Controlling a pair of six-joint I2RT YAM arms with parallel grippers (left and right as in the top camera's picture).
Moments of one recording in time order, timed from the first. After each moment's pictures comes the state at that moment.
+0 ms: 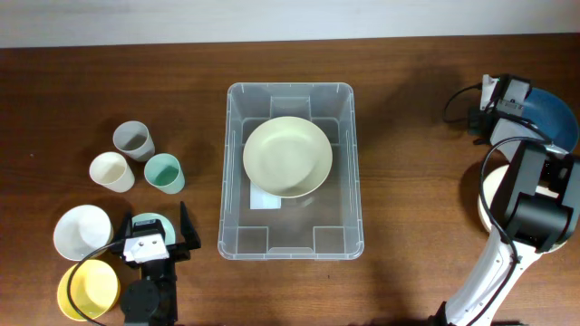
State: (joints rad) left arm -0.03 0.01 0.02 -0.06 -0.19 0.00; right arm -0.37 2.24 1.47 -0.10 0.18 -0.35
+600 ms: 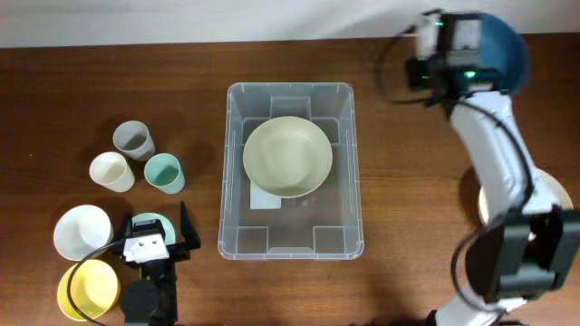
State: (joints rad) left arm -0.03 0.01 0.02 -0.06 -0.19 0.00; right arm 0.09 1.82 1.67 -0.57 0.10 -0.28
